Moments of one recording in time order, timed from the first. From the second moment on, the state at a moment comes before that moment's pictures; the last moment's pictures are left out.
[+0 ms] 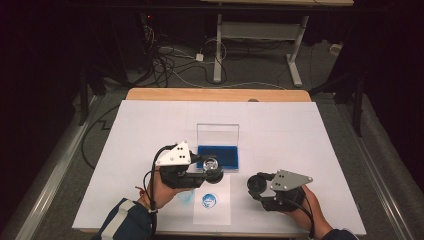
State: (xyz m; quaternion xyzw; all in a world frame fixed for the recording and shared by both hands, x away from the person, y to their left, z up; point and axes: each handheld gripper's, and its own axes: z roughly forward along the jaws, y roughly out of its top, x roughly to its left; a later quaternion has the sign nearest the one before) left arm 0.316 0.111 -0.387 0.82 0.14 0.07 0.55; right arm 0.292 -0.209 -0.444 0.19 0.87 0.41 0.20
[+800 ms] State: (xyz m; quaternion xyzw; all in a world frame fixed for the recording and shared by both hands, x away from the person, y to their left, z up) left arm 0.316 0.083 -0.390 0.82 0.13 0.06 0.56; right arm 0.306 -0.146 -0.438 0.16 0.87 0.44 0.17
